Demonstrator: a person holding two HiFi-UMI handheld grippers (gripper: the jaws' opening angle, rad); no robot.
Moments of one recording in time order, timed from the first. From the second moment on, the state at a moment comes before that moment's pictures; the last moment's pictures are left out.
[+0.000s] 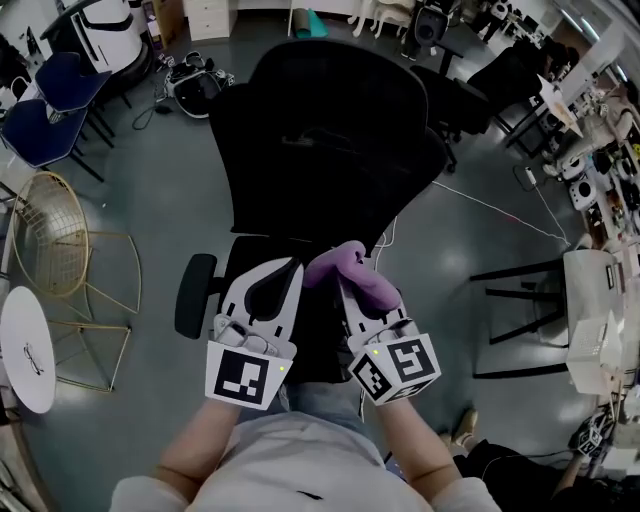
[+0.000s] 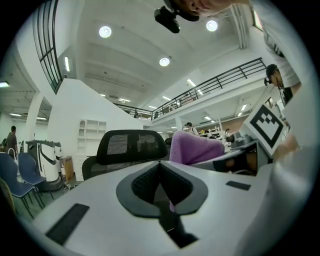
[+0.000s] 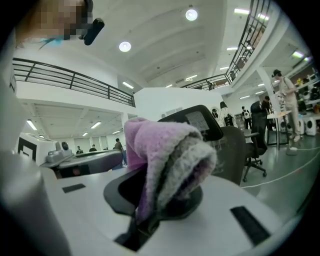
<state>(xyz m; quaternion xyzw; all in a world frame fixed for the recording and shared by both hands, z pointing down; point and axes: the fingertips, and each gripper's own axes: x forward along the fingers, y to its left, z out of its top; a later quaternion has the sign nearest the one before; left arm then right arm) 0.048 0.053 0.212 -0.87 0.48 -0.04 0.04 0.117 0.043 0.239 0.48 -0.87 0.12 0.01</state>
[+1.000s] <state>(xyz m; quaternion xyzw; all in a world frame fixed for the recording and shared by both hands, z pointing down) 0.068 0.076 0.188 -0.86 0.51 -0.03 0.07 0.126 0.060 0.208 0.43 -0.90 0.09 -0.01</state>
